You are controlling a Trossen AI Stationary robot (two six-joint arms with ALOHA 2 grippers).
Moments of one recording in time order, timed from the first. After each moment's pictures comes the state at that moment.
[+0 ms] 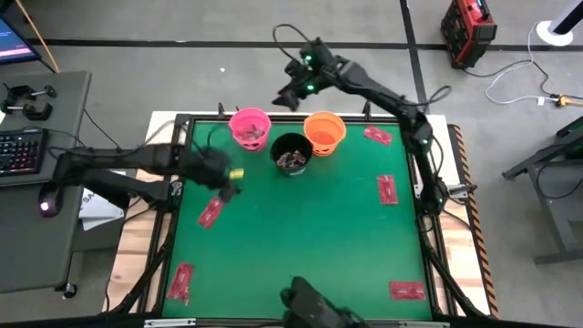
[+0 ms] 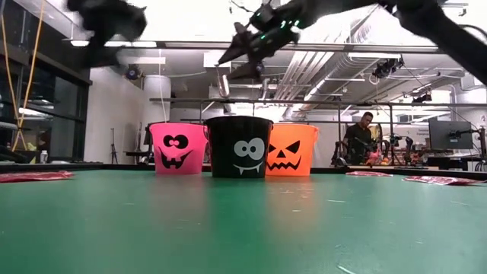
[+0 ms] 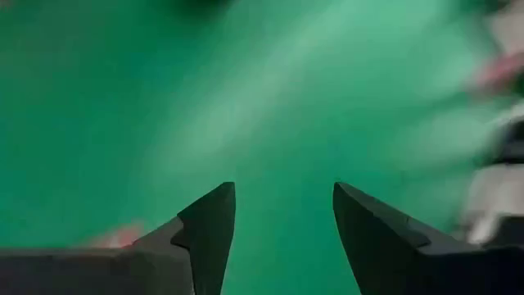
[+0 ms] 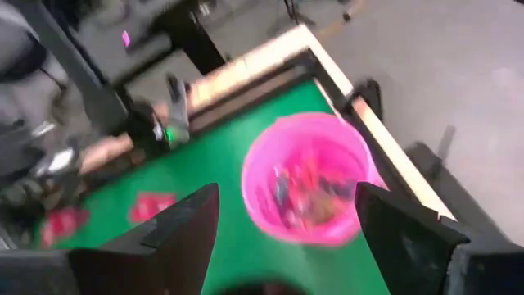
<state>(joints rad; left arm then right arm) 0.05 0.99 0.89 -0.80 0.02 -0.80 -0.61 2.16 2.25 -0.71 -0.52 0.10</state>
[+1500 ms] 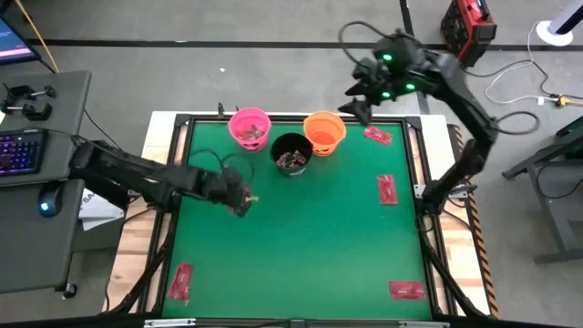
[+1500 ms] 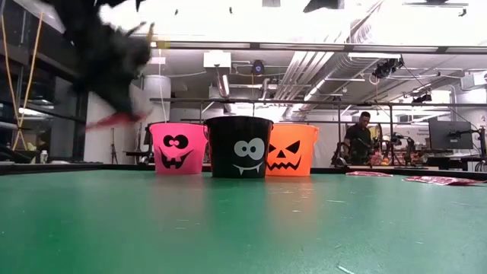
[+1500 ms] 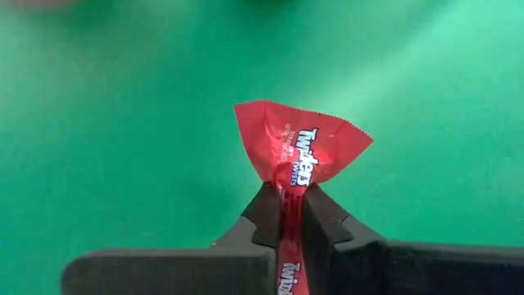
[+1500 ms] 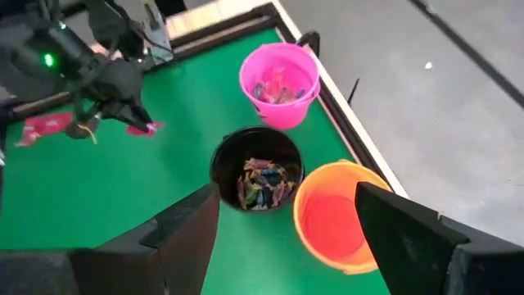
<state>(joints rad) -0.14 1.23 0.78 -0.72 -0.32 -0.96 -0.53 1.62 2.21 -1.35 -0.20 -0.05</state>
